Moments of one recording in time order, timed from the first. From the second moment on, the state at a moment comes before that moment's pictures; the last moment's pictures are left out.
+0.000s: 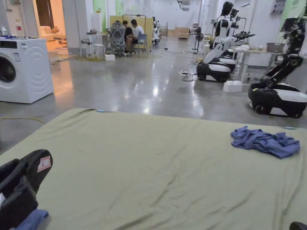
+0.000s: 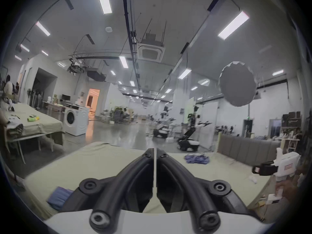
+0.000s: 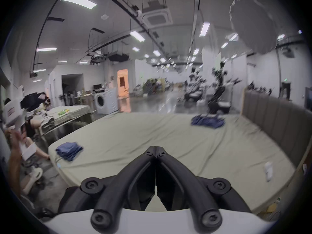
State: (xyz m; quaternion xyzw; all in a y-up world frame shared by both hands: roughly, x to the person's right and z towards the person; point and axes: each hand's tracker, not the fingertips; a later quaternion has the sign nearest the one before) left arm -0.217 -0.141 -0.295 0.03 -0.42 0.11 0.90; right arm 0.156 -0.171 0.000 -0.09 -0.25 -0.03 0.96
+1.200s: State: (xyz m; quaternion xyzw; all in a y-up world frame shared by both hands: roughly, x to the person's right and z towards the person) left arm -0.135 -0.203 -0.251 -0.05 -0.36 -0.02 0.93; right arm 0.190 -0.195 0.042 -0.11 -0.34 -0.05 0.93
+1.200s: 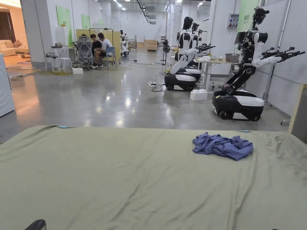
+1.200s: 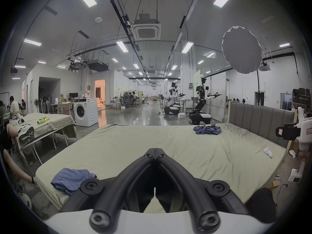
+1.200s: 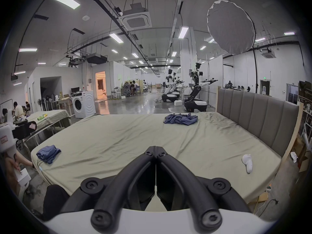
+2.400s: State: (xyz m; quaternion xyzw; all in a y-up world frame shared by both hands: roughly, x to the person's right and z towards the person) left arm -0.141 -0.209 -0.245 -0.06 -0.36 -0.01 0.93; right arm 0.197 -0.199 0.028 -0.14 -0.36 -0.04 0.92
